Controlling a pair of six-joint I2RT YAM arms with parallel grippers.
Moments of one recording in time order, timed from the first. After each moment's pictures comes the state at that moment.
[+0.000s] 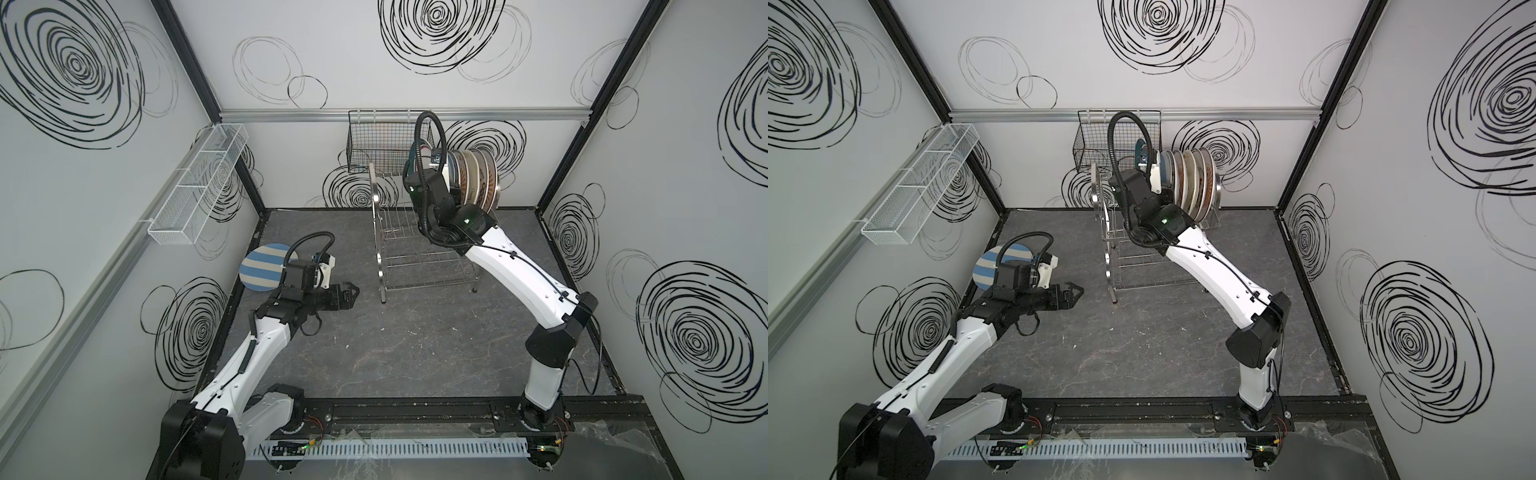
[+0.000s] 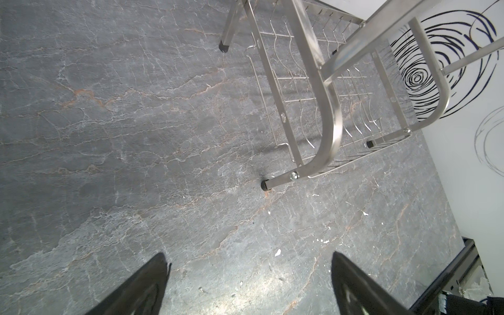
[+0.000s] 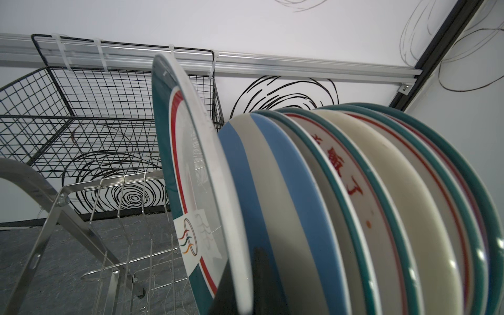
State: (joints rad) left arm -0.16 1.06 0.72 -0.45 0.37 -0.27; right arm 0.77 1.85 2.13 -0.72 0.97 0.31
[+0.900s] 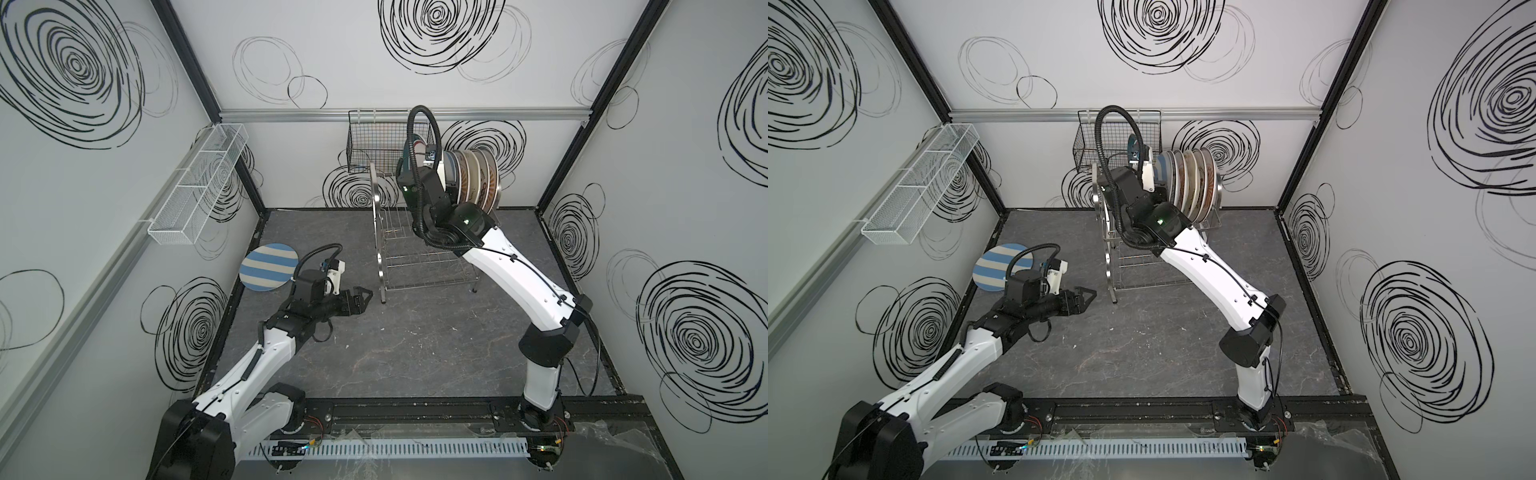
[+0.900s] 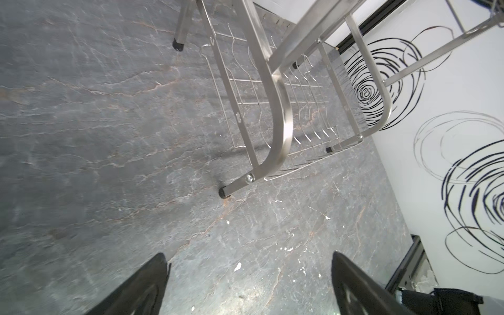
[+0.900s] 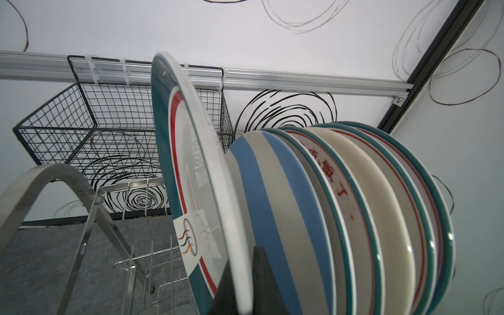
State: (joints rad) left arm -0.30 1.03 0.56 -0.15 0.40 -0.48; right arm 0.85 1.89 2.28 -0.81 1.03 0.30
